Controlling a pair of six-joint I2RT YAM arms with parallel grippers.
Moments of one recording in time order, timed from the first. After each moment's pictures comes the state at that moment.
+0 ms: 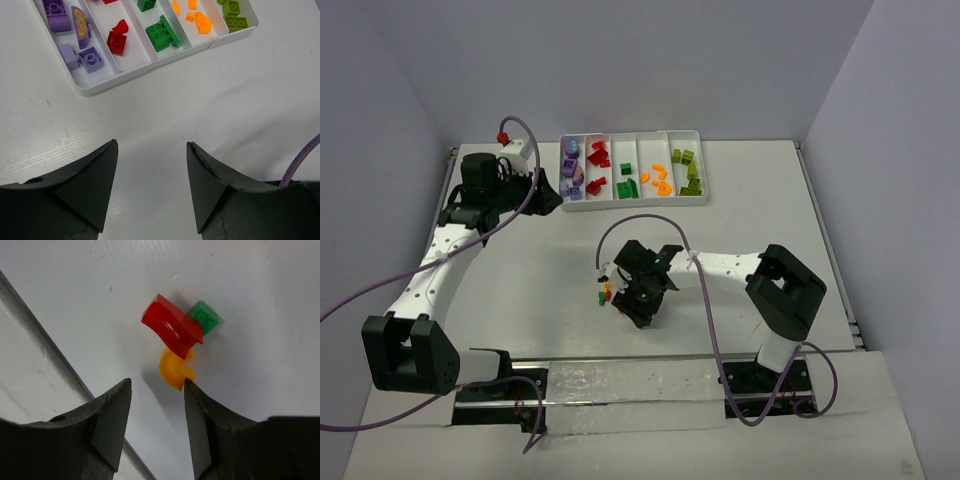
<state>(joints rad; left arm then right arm) -0.13 1.31 1.11 -0.34 0.44 -0.09 0.96 1.71 1.04 -0.61 -0.27 -0.10</state>
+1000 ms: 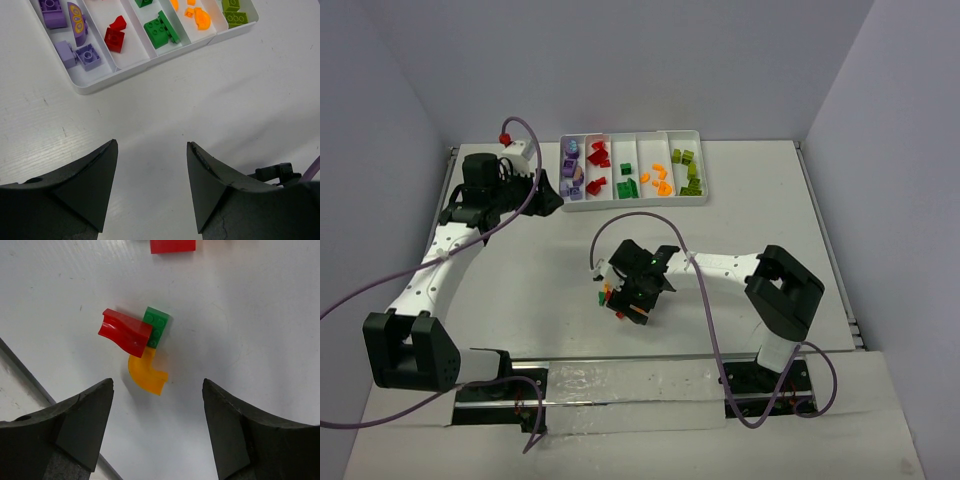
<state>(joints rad) -0.13 1.32 1.11 -0.34 0.45 -0.09 0.99 1.72 1.08 -0.58 -0.12 -0.17</state>
